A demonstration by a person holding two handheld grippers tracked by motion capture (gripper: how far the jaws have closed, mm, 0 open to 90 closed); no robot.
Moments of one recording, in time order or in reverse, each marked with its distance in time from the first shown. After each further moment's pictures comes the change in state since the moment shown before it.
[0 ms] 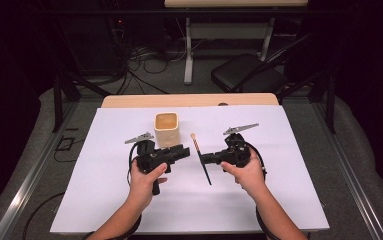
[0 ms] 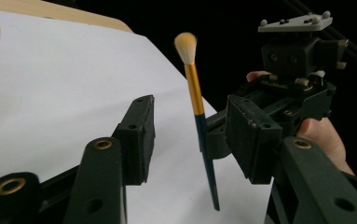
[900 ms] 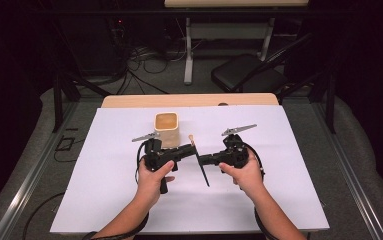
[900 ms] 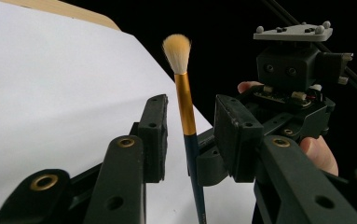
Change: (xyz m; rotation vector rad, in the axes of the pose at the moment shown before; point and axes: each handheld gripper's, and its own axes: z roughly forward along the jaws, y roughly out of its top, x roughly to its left) left arm 0.002 -0.001 0.019 -0.005 -0.047 -0.048; right arm 0.002 -0.001 0.004 0.000 0.025 0.006
